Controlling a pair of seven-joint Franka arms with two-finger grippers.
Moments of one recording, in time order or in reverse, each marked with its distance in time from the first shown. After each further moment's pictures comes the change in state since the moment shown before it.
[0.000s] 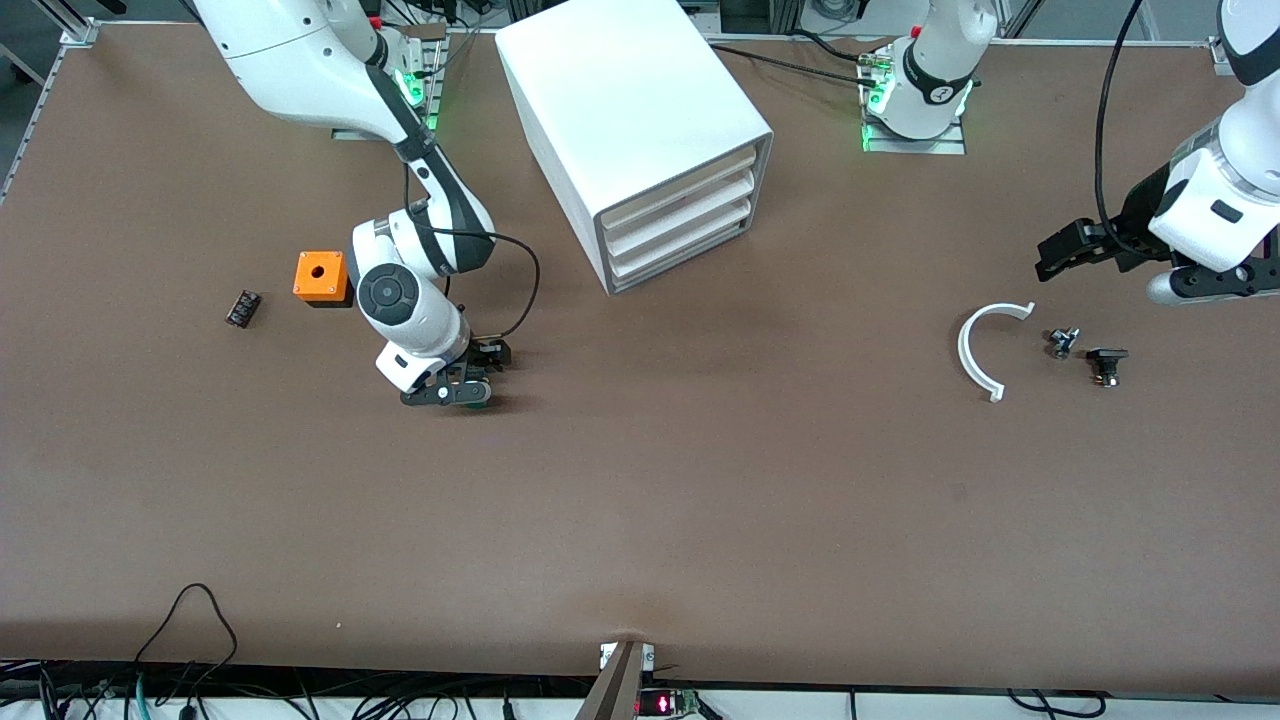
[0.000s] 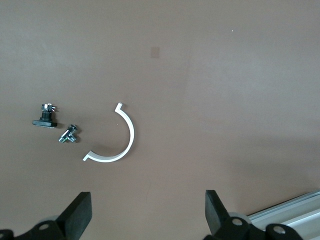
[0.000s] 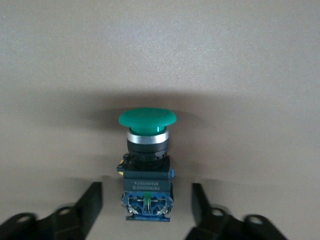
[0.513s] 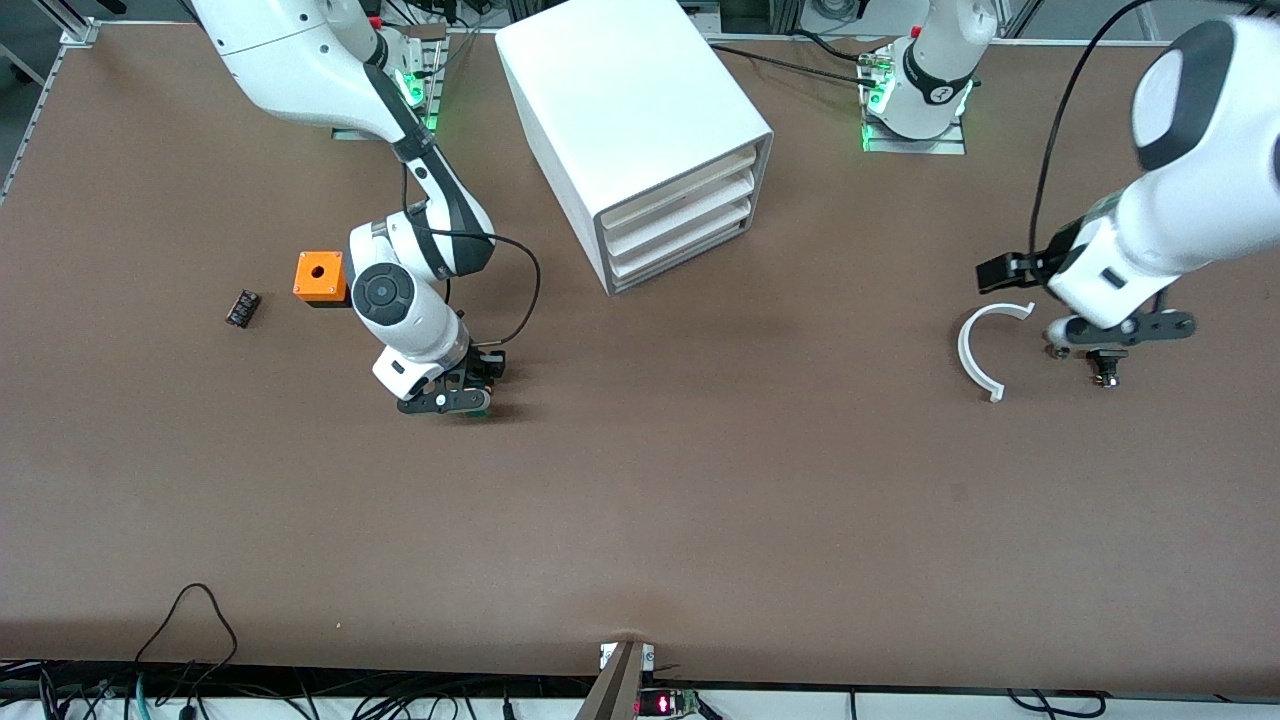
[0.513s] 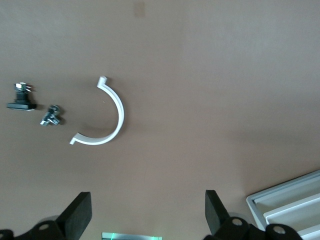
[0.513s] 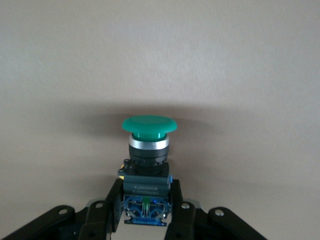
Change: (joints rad) left arm -0.032 0.152 -0.042 0.016 -0.002 -0.072 0.008; right arm 0.000 -0.001 -0.004 0.055 0.000 0.013 -0.001
